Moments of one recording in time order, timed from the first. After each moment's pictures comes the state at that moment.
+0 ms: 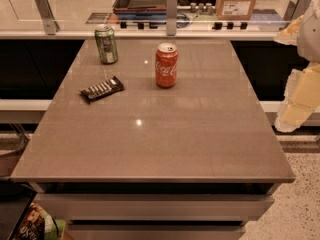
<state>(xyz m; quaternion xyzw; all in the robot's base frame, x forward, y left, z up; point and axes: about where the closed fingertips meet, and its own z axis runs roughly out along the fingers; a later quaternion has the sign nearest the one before) 0.438 -0.211 0.995 -0.60 0.77 -0.06 0.19</state>
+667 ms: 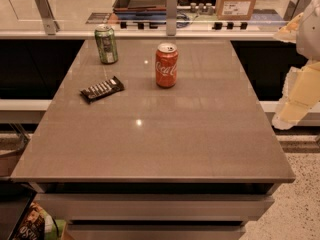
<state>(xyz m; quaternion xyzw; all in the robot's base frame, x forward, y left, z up) 0.441 -0.209 0.998 -0.60 0.77 -0.06 0.20</state>
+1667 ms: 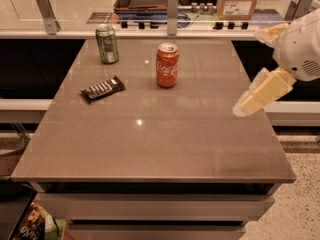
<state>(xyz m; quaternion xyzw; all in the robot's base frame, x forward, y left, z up) 0.494 -0.174 0.976 -0.55 0.74 0.03 0.38</state>
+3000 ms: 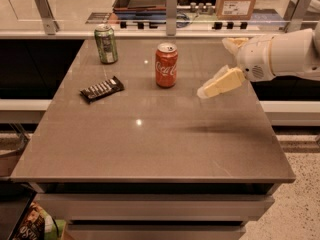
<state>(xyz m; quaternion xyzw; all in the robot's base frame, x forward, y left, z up) 0.596 -0.137 0.923 -0.49 0.71 0.16 0.48</state>
